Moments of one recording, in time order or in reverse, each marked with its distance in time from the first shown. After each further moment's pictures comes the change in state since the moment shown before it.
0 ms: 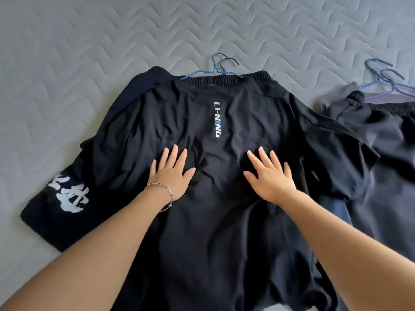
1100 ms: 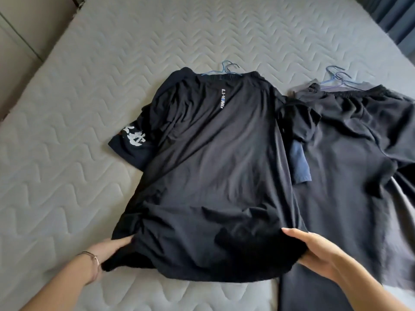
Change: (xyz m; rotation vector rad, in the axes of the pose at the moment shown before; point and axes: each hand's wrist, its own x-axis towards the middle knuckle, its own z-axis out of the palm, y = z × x) left_hand -0.361 -0.154 0.057 -1.237 -0.214 -0.782; right_hand -0.342 0.075 0.050 1.412 -0.399 0.575
